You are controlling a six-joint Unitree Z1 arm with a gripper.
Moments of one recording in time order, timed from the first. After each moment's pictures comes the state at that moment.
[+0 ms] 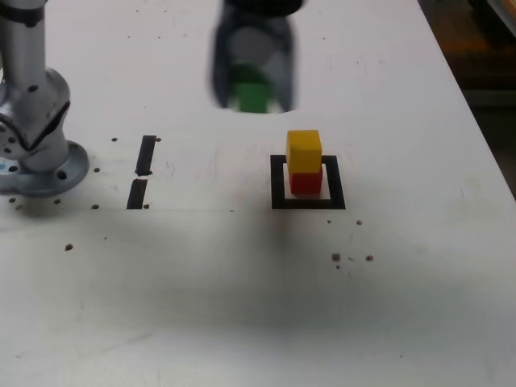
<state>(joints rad) -0.19 1.89 -1.78 1.61 0.09 -0.12</state>
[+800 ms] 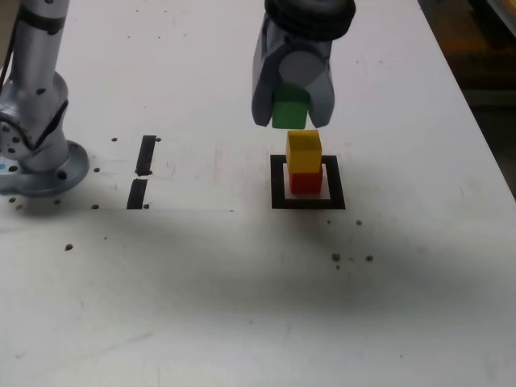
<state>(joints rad) -0.14 2.01 -1.79 1.58 0.08 -0.13</state>
